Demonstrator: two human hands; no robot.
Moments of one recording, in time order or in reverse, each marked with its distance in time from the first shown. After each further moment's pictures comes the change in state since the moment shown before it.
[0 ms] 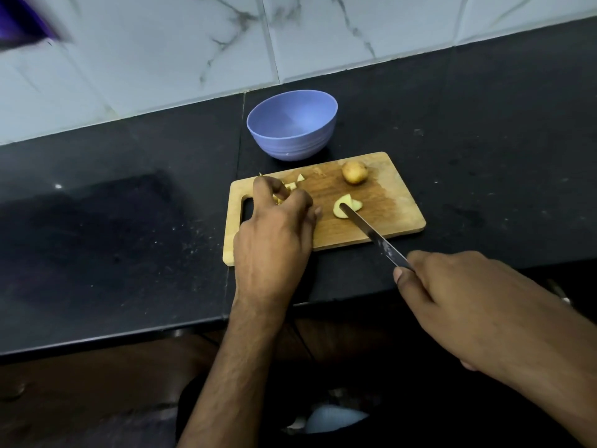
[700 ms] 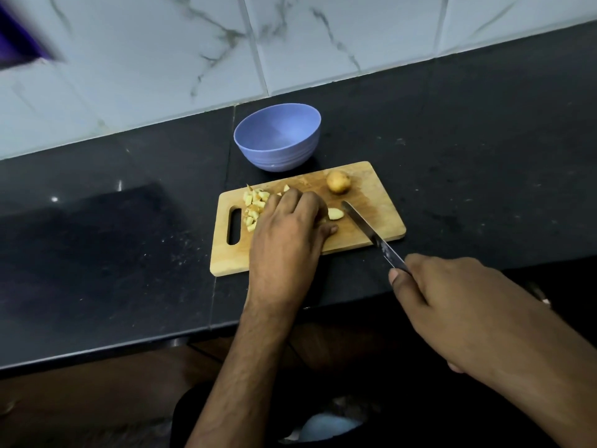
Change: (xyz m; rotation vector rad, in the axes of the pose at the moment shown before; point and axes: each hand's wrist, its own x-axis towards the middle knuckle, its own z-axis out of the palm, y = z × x) left_hand 0.007 0.023 0.016 -0.052 0.017 0.201; right_hand -0.006 0.012 -0.005 0.059 0.025 0.047
